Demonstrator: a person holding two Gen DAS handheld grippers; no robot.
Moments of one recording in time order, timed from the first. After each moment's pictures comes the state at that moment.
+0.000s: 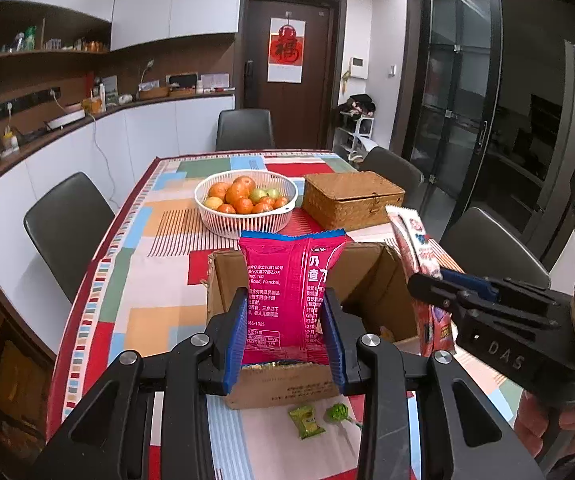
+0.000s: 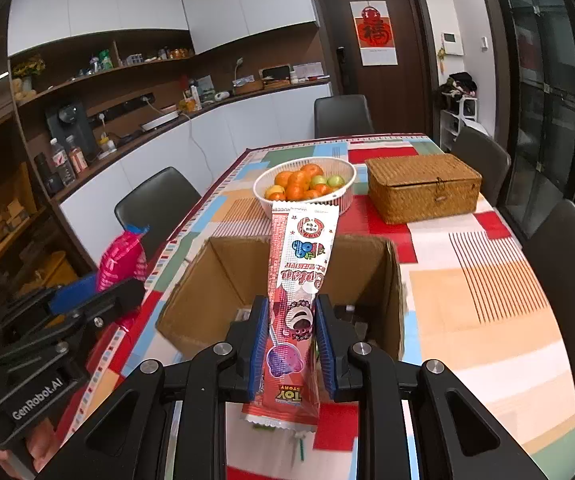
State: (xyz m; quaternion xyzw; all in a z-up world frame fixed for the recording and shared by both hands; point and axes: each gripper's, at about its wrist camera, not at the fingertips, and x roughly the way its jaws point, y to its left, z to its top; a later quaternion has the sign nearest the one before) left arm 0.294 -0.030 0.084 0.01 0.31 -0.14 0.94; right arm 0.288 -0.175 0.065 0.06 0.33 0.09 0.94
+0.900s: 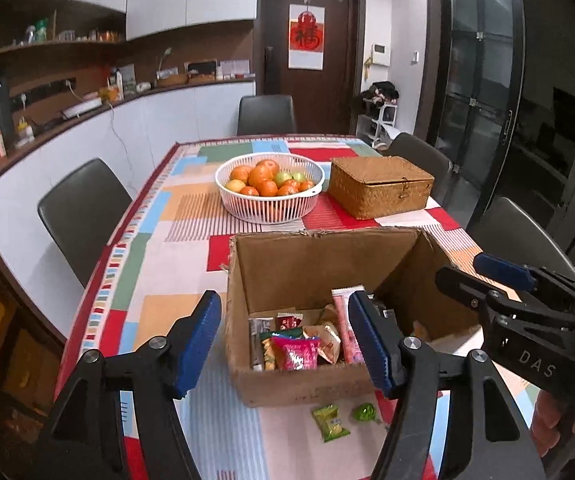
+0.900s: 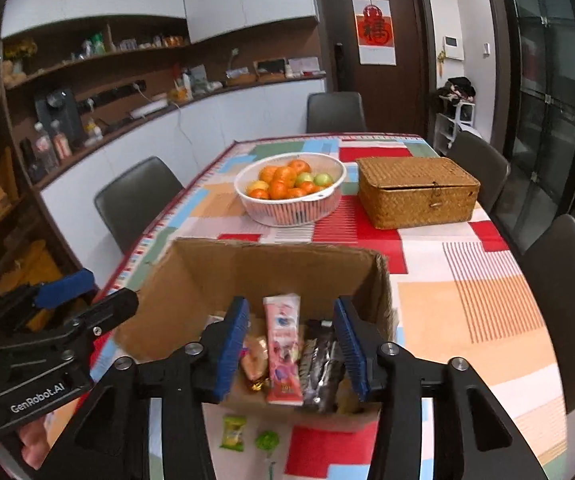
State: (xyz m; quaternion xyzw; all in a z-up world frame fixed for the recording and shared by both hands) left arm 0.299 -0.029 0.061 0.02 0.32 -0.10 0.94; right arm 0.313 -0.178 0.047 0.04 0.32 0.08 0.94
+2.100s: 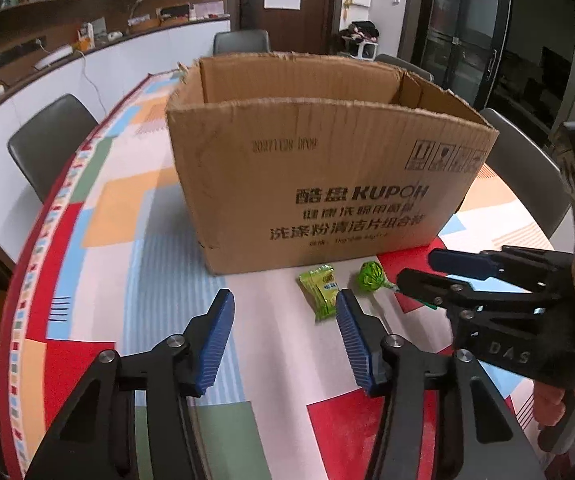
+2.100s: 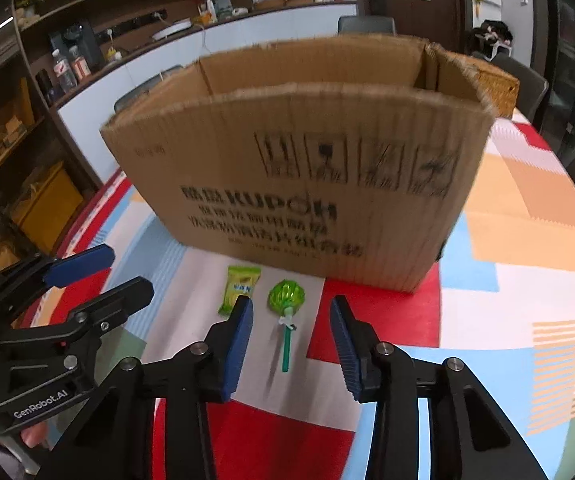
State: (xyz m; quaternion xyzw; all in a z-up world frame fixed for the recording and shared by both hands) left arm 0.256 -0.026 -0.067 0.03 0.42 -0.14 0.89; right arm 0.268 -0.160 -0.083 0.02 0.45 0.14 0.88
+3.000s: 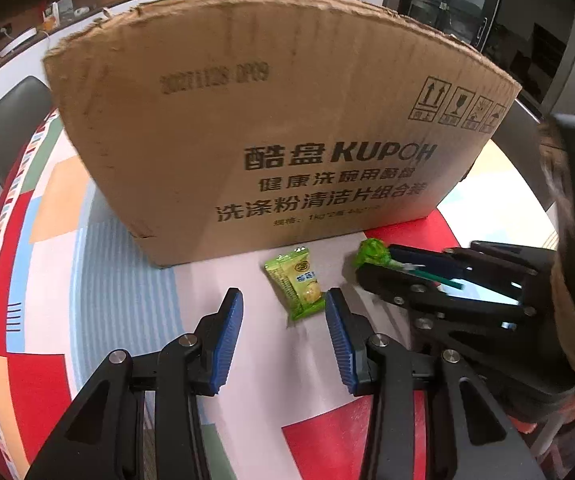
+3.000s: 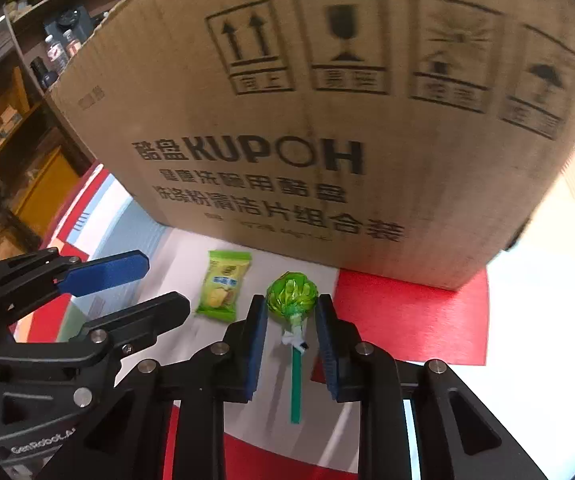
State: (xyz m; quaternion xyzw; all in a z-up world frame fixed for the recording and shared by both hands) left arm 0.286 -0.050 -0.095 0.05 0.49 -0.18 0.85; right arm 0.299 -0.143 -0.130 0.03 0.48 0.15 0.86
